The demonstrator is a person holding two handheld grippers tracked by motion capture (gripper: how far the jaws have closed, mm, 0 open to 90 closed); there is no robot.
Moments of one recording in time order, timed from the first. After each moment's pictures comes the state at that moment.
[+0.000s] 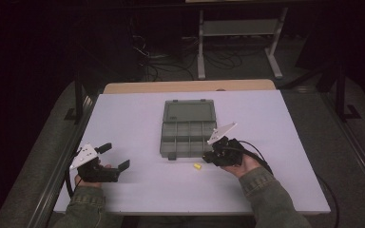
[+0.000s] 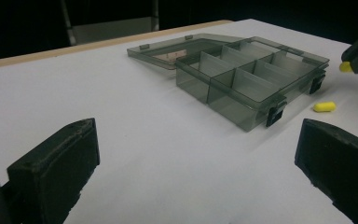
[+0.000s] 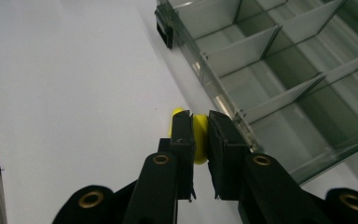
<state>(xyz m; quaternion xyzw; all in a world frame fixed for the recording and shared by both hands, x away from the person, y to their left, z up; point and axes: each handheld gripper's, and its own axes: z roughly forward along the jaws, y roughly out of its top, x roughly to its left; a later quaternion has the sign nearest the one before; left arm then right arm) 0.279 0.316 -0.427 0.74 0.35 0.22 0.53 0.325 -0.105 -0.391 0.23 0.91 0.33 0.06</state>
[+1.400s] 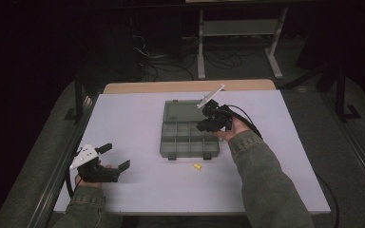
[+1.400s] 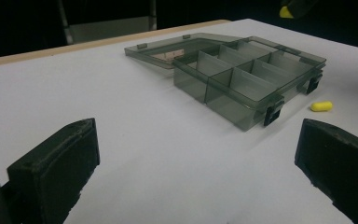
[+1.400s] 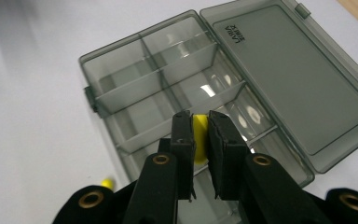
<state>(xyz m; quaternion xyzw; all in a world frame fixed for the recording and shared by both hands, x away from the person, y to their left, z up) 0.279 0.316 -0.428 0.74 0.35 0.21 0.53 0.408 -0.081 -0.345 0.26 0.91 0.31 0.07</state>
